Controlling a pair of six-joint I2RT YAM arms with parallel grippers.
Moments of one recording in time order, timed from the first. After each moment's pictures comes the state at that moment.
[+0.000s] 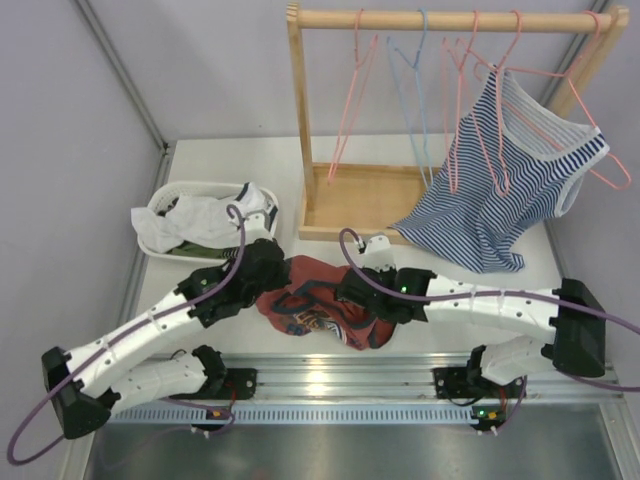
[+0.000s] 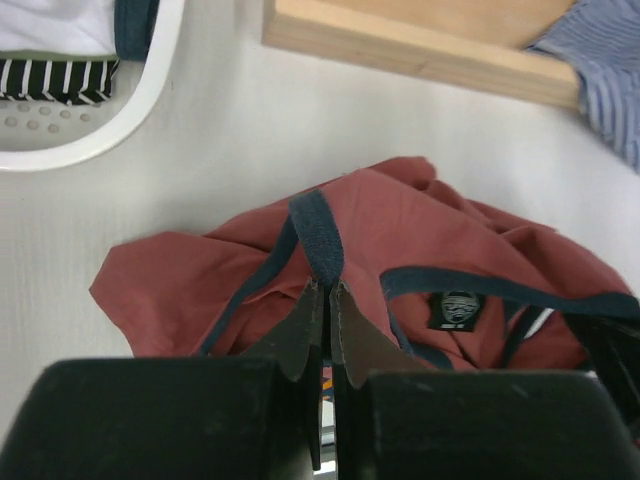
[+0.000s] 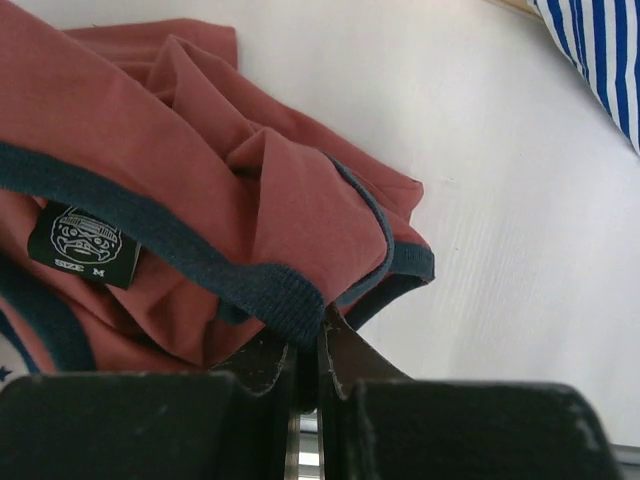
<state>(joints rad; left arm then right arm) -0.91 0.90 0.88 -0.65 -0.47 -0.85 1.23 1.33 1.01 -0.85 0.70 0.82</state>
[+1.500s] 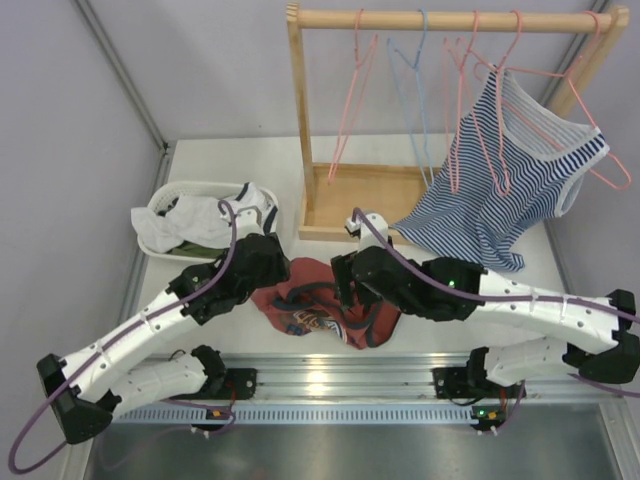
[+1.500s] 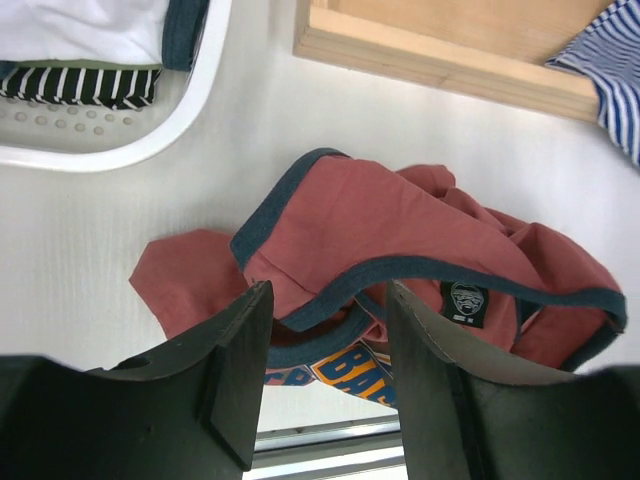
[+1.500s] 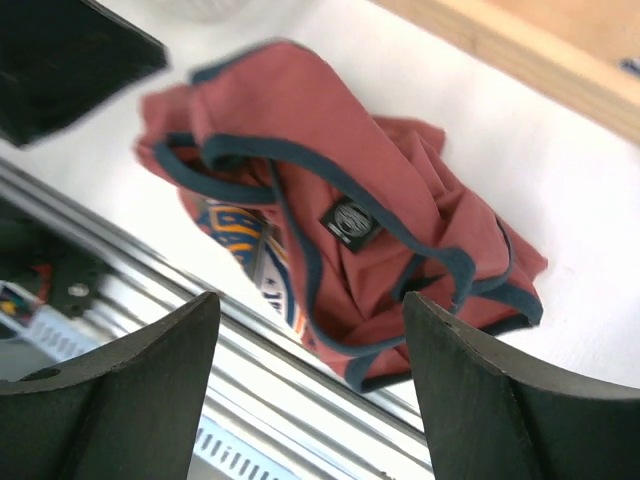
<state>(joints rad) -0.86 0.94 0.91 -0.72 -0.46 -0.83 1.30 1.21 1.21 -0.81 0.51 0.65</state>
